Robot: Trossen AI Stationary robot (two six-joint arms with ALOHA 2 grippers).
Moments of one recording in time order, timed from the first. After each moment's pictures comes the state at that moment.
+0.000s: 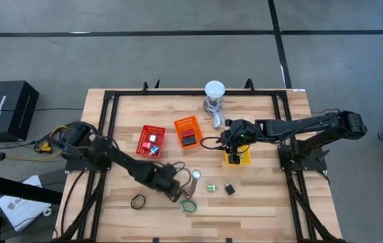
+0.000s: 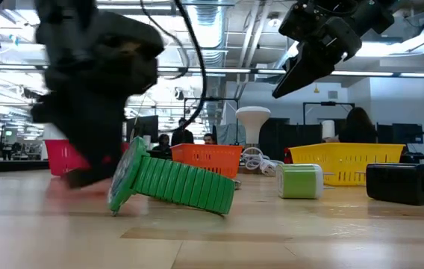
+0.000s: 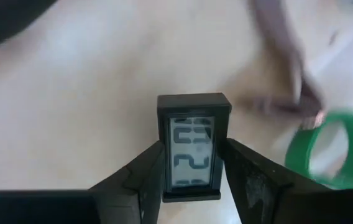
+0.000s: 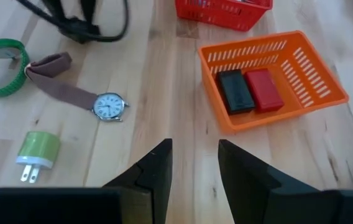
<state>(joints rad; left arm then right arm) -0.42 1.77 1.05 -0.49 -0.15 -1.27 -0.03 1.28 0.80 -0.26 0.00 -0.11</state>
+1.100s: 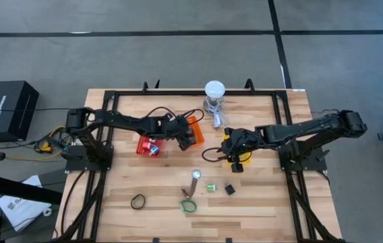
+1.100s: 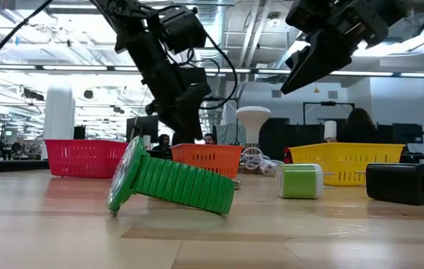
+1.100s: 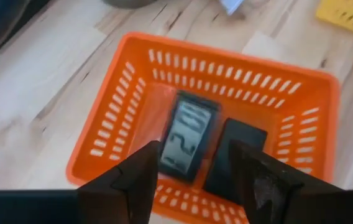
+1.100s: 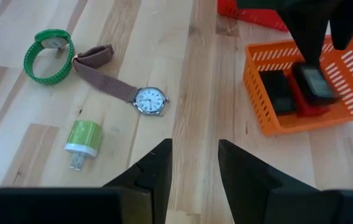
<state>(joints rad) 0.14 1.72 1.05 -0.28 -0.36 -0.34 0.09 1.28 0.80 -0.28 0.00 -0.08</state>
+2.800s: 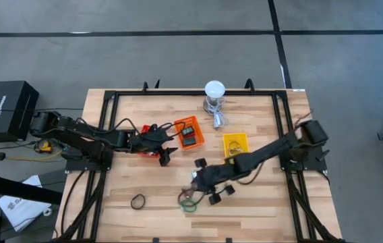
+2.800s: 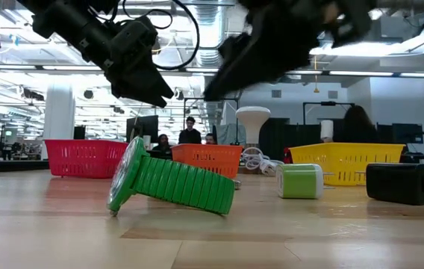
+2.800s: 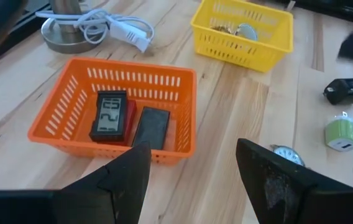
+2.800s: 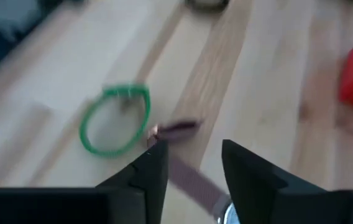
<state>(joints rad) -0.08 1.27 0.62 0.04 -0.36 -0.34 0.34 1.83 1.14 -0.07 0.05 -0.13</state>
